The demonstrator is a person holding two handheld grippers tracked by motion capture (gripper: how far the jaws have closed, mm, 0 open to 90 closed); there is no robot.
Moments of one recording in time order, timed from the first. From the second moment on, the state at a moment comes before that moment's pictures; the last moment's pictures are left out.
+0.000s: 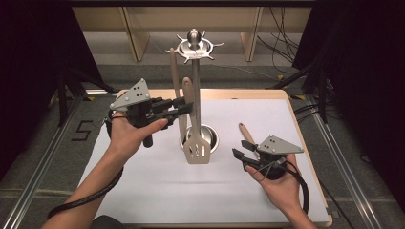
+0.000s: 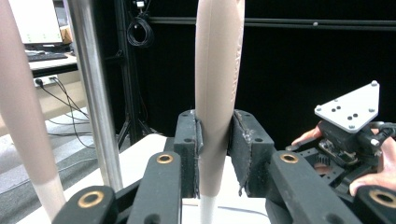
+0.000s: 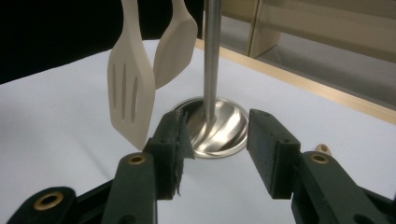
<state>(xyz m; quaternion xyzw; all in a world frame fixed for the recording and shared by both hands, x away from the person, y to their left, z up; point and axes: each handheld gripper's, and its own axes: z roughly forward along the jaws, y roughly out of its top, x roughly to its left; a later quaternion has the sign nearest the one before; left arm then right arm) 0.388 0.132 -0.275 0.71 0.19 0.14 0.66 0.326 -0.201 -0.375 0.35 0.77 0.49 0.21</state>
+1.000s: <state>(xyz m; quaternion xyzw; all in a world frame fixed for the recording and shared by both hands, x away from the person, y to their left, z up) 0.417 0.139 -0.263 0.71 0.21 0.15 0.65 0.330 -0.202 -0.378 0.33 0.77 0.50 0.22</state>
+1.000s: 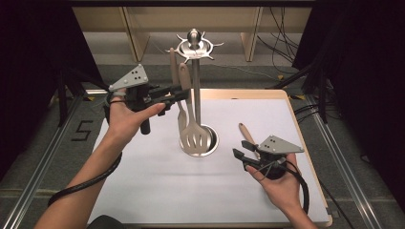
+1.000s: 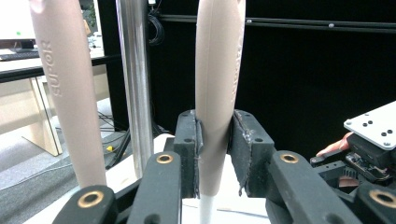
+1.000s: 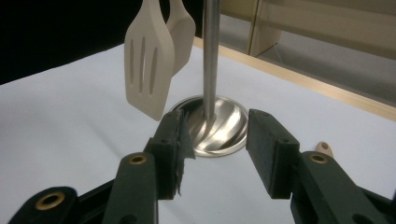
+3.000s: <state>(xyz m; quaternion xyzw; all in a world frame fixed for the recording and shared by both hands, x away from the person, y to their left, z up) 0.430 0.142 -0.255 0.68 0.26 0.10 0.68 0.327 -0.205 -0.377 0.36 0.77 0.49 0.21</state>
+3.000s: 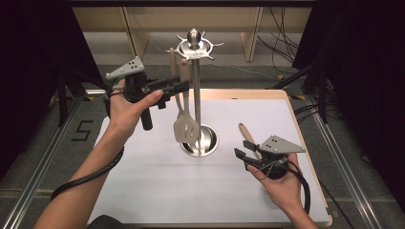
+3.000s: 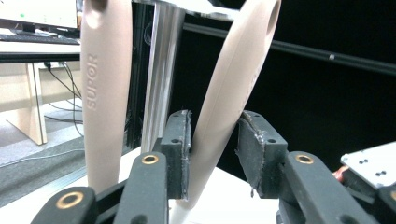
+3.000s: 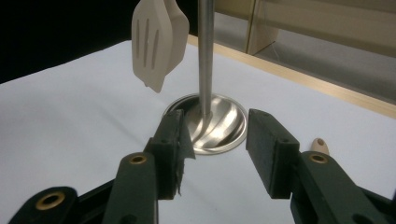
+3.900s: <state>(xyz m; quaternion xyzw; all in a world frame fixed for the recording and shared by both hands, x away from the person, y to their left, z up) 0.417 0.147 -0.255 0.67 0.26 0.17 0.68 0.332 -0.210 -0.382 0.35 0.77 0.48 0.22</state>
